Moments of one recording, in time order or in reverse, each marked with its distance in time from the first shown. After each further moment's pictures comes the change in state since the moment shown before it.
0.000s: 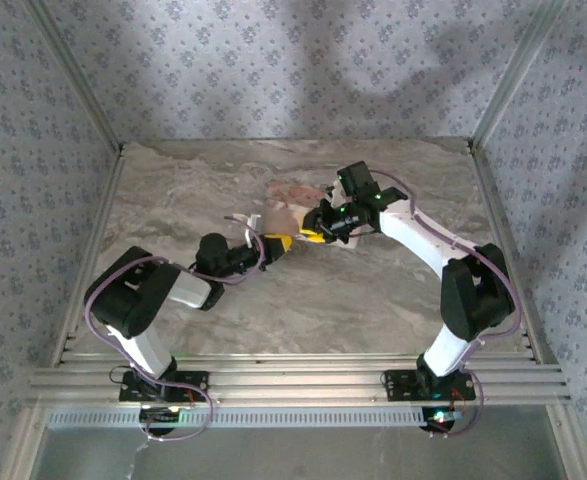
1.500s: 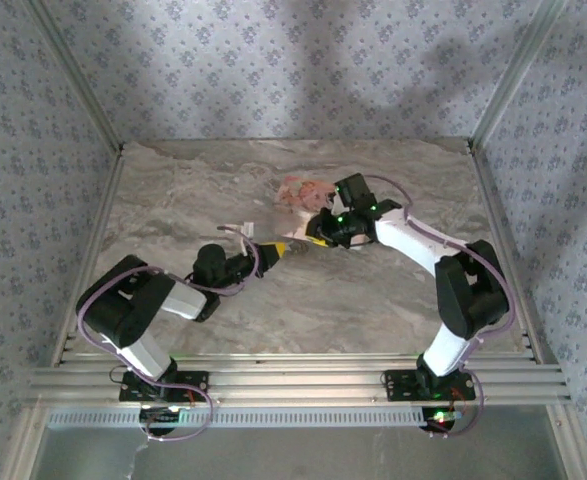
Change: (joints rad) left arm -0.033 -0.075 -0.099 -0.041 -0.156 -0.046; right arm 0.011 0.025 -0.130 0.156 0.180 -0.071
